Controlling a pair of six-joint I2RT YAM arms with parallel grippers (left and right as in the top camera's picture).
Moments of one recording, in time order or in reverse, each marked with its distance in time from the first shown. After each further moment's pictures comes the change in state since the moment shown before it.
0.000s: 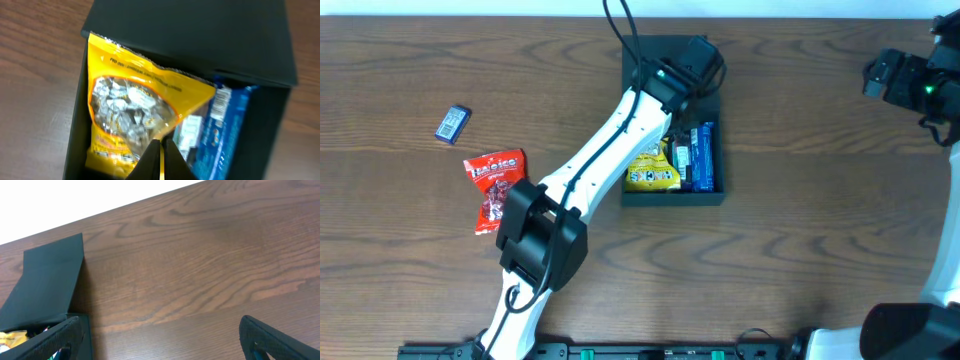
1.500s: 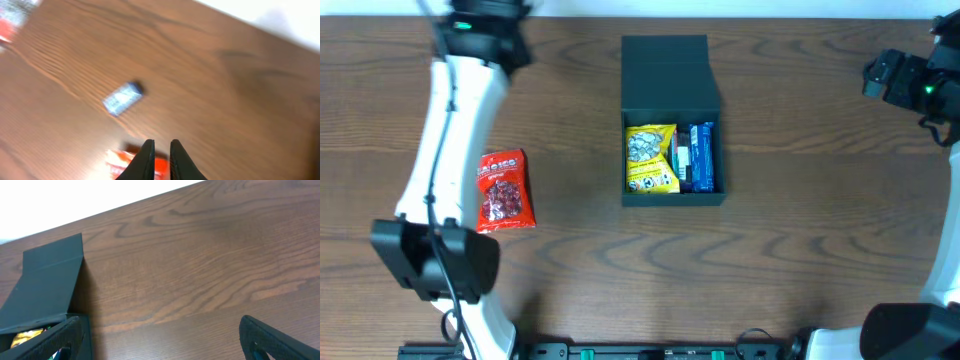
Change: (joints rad) left arm 0.582 -0.241 -0.004 -0.020 -0.223 0.419; right arm 0.000 0.000 0.000 0.001 0.000 -0.001
